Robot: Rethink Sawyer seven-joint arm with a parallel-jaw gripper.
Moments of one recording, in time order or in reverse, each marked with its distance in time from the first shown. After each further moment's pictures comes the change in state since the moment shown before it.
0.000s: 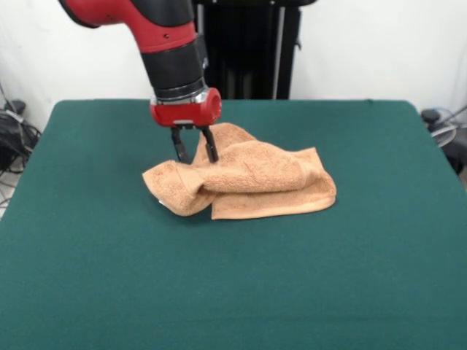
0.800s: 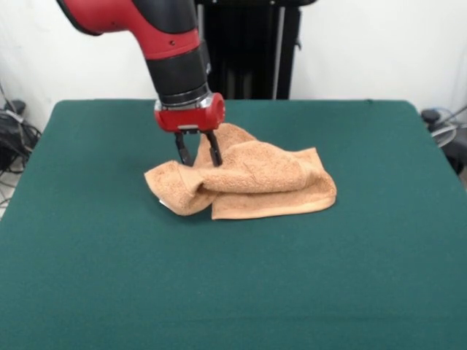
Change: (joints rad) arm 0.005 0.030 0.000 -0.023 -0.049 0.000 0.000
